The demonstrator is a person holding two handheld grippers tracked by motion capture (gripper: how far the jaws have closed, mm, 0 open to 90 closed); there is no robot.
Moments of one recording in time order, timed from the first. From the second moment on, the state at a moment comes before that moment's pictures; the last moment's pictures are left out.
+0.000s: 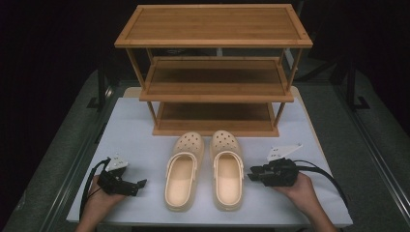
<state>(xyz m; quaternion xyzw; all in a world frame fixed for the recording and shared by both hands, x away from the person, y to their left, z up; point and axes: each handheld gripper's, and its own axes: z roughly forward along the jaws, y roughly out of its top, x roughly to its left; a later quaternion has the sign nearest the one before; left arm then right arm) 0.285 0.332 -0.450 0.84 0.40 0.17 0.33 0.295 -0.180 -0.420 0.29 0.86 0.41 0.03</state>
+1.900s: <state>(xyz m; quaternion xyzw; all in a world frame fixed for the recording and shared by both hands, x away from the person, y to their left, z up) 0.329 0.218 -0.396 0.87 0.26 0.14 0.40 0.330 -0.128 -0.394 0.28 0.86 0.43 0.07</state>
